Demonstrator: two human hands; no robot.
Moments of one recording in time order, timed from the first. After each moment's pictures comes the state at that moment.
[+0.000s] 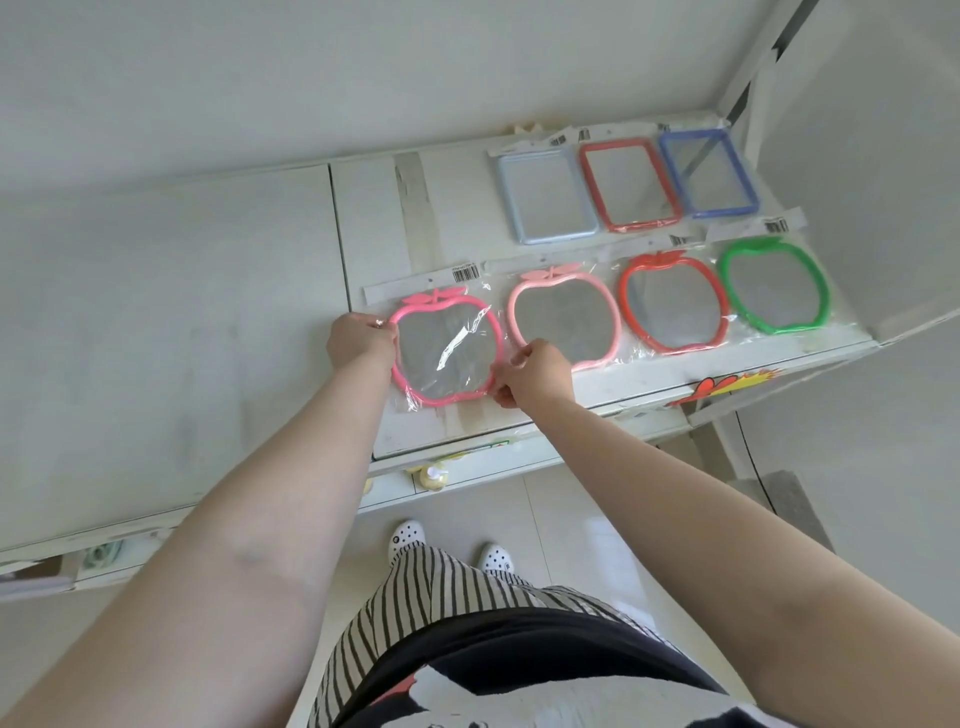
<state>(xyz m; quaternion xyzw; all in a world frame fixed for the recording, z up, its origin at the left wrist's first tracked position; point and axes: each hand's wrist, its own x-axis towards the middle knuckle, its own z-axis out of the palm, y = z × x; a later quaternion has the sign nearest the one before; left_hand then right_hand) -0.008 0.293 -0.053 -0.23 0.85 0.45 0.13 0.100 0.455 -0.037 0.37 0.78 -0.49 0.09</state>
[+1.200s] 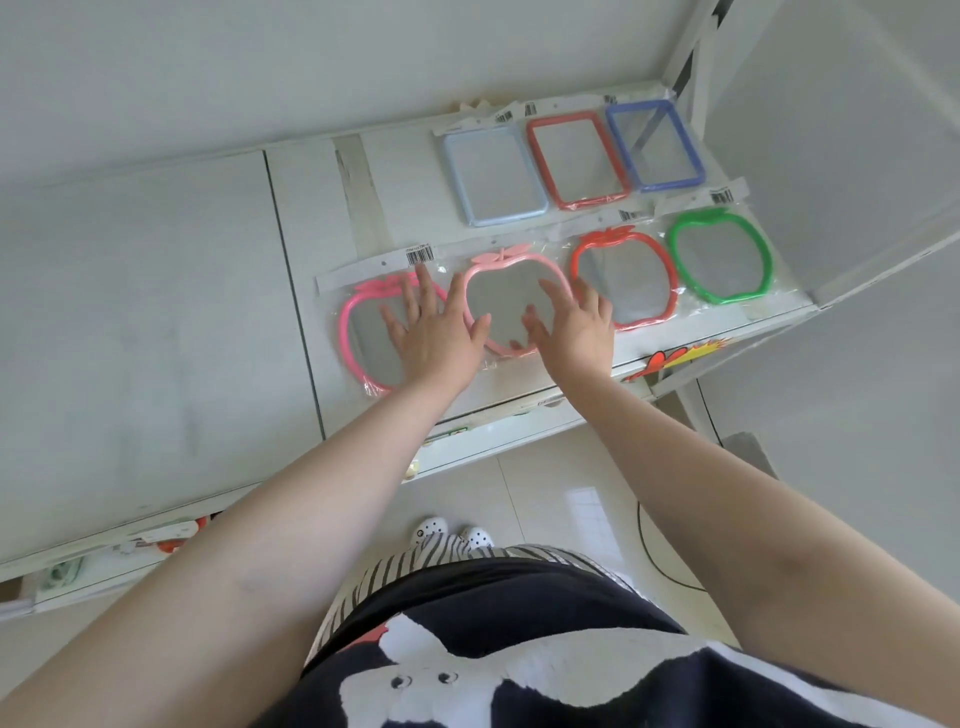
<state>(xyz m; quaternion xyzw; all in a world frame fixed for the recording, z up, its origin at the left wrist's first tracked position) 0.055 0.397 -0.046 0.16 0.97 0.18 0.11 0.117 0.542 -0.049 0.30 0.93 -0.20 -0.05</state>
